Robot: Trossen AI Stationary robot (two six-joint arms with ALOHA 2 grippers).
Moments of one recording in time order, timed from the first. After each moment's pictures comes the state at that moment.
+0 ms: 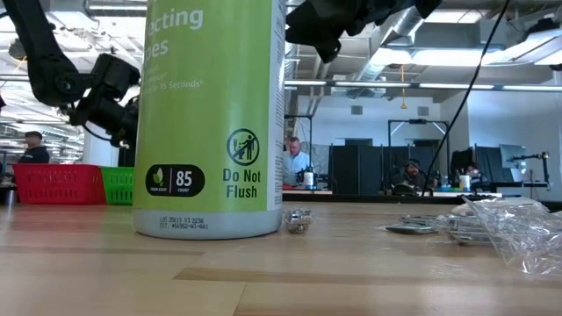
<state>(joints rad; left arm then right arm) 0.99 1.31 0.22 0.83 -0.16 0.02 0.06 1.51 1.06 -0.02 -0.18 0.01</state>
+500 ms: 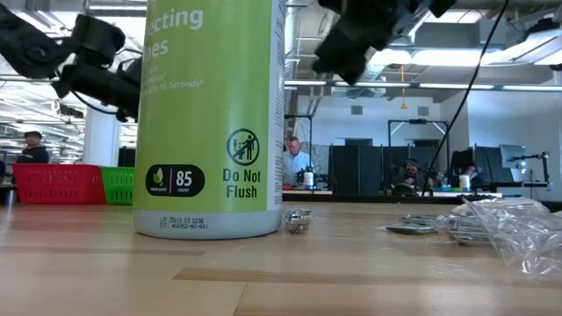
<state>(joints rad) 0.81 0.87 0.22 0.50 -0.05 -0.04 0.10 1.51 1.06 -0.26 -0.18 0.17</state>
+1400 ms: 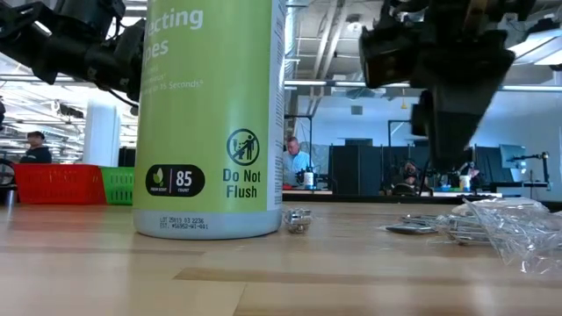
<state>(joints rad) 0.14 0.87 0.22 0.46 -0.13 -0.14 0.37 1.71 1.06 -0.56 -0.14 0.74</state>
